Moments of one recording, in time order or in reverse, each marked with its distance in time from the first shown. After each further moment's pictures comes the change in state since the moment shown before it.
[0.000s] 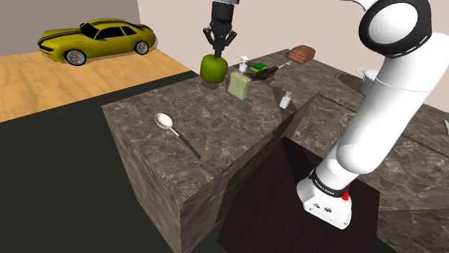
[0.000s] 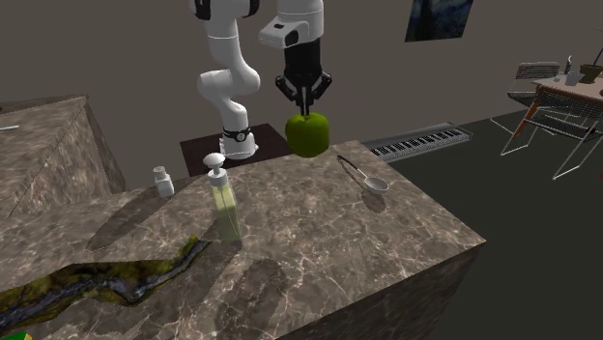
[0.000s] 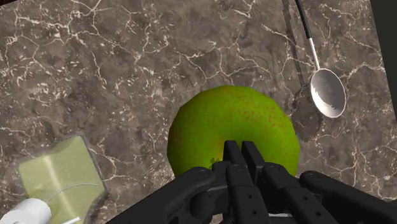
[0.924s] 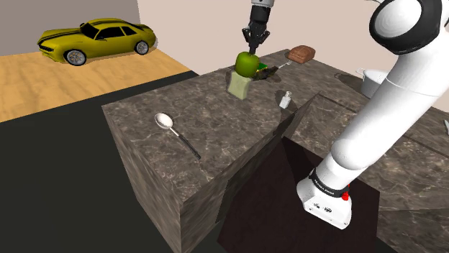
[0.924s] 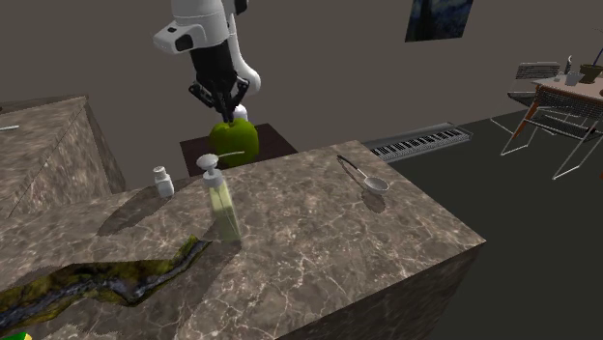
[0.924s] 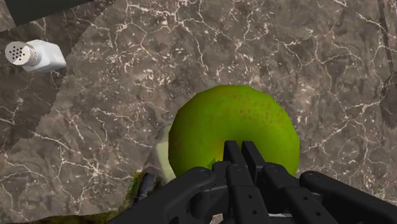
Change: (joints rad) arm -0.181 -0.096 -0.143 -0.121 -0.015 -0.006 -0.324
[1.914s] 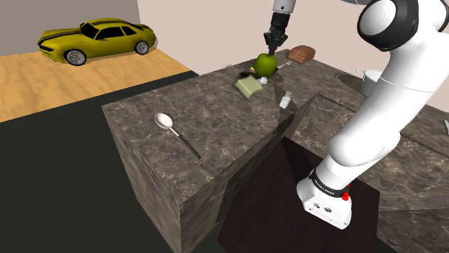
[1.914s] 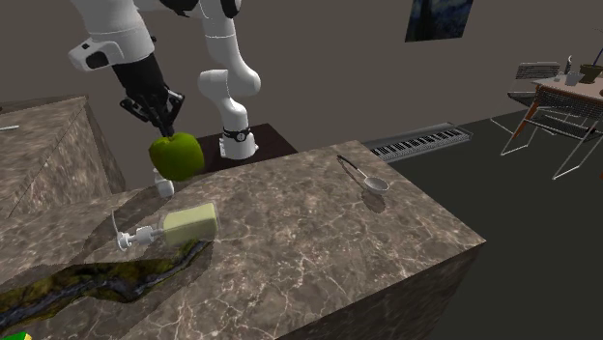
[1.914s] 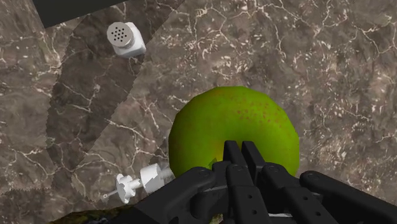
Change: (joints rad) arm -0.132 0.067 -0.109 0.036 -0.021 0.015 -0.244
